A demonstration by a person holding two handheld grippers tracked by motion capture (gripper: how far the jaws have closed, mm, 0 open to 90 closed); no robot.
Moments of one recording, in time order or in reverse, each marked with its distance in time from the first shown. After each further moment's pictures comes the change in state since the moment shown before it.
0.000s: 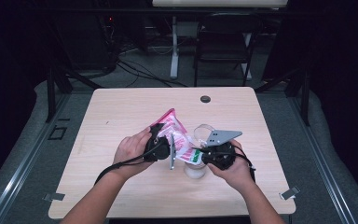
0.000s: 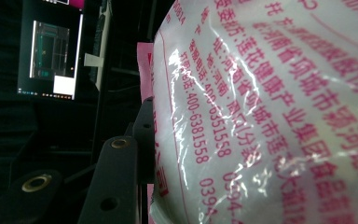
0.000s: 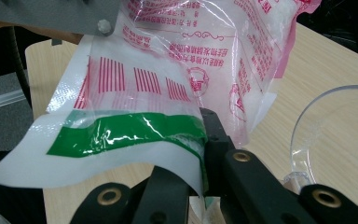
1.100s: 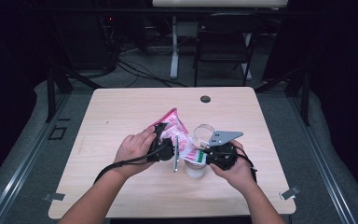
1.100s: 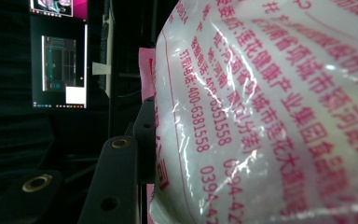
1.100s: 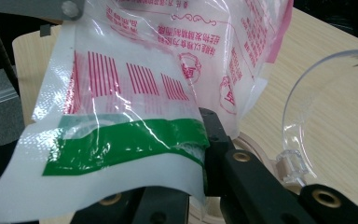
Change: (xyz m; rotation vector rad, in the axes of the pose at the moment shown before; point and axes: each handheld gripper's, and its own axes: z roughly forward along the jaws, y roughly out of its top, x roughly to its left) left arm -0.001 0.010 -0.001 0.010 0.019 0.092; right arm -0.007 -0.011 0.002 0.032 -0.019 0.029
